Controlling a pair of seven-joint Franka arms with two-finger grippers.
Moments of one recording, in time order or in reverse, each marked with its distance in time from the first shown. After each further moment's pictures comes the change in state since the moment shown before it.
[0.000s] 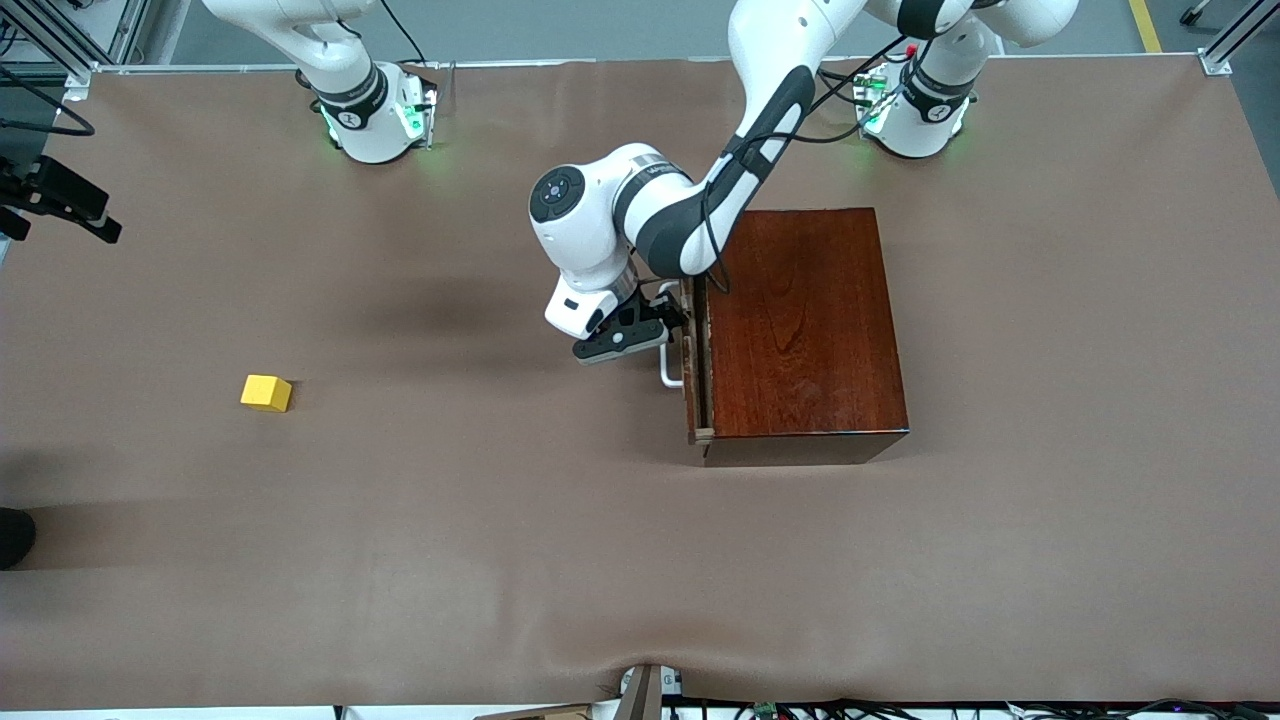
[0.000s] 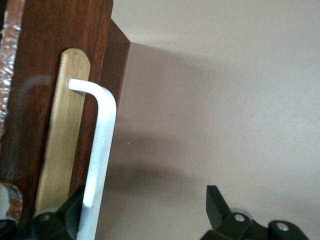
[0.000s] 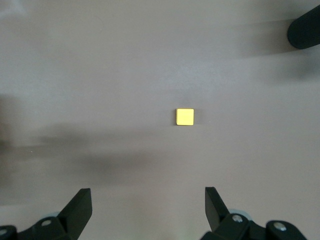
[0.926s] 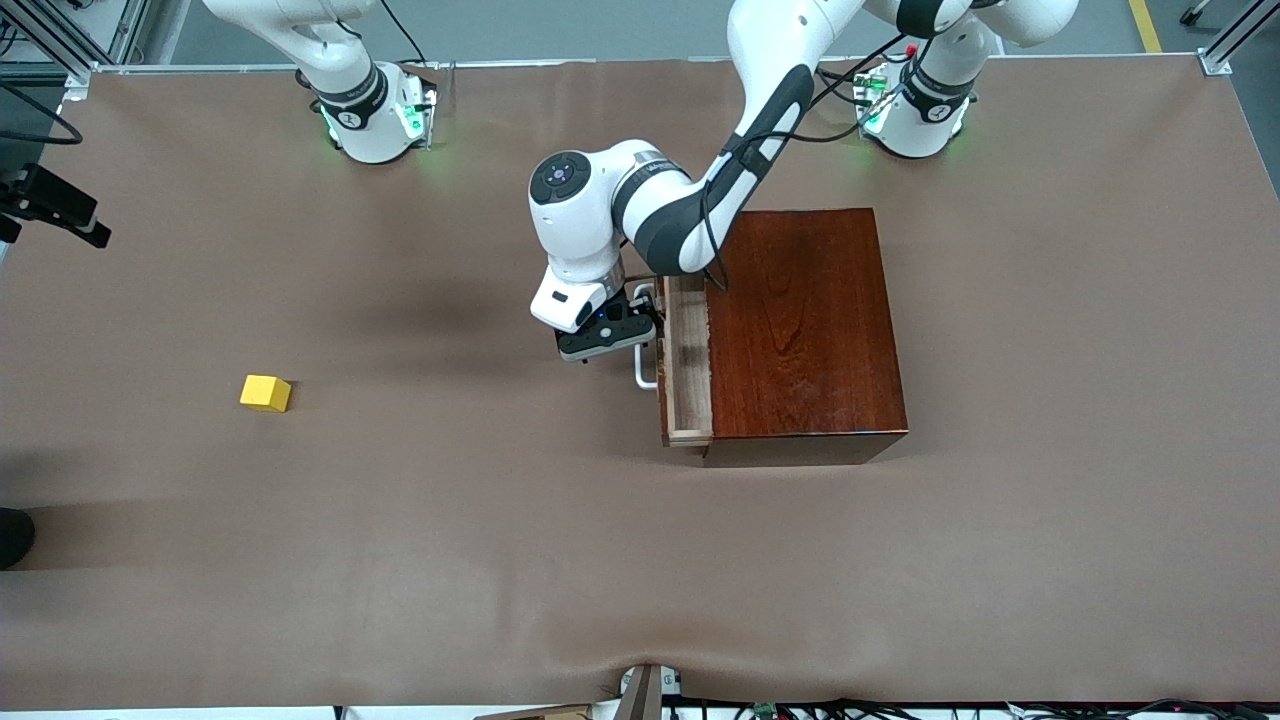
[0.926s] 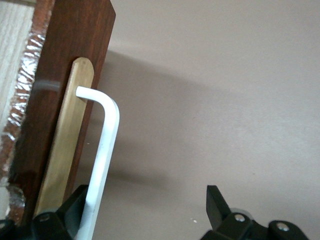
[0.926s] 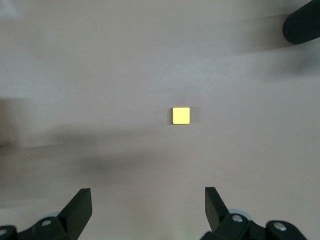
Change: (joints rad) left arm -0.004 -0.003 -0.006 -0.002 -0.027 0.137 -0.065; right arm -0.012 0.009 -0.008 0.000 0.000 0.001 0.000
